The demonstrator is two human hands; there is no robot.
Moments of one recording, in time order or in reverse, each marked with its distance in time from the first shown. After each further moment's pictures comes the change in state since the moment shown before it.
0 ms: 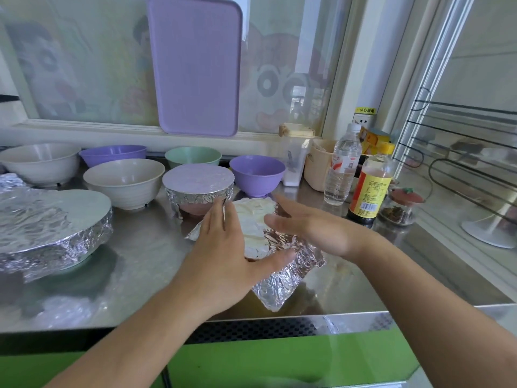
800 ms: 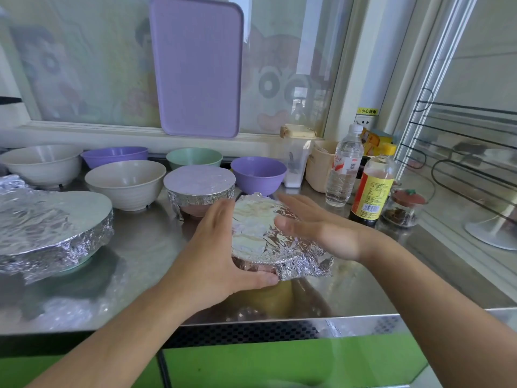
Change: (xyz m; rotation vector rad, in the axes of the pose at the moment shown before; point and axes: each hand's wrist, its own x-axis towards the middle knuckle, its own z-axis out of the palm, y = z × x) left_hand 0.008 -0.029 0.000 -0.099 0.077 0.156; right_hand -0.006 0.012 -0.007 -0.023 0.084 -0.017
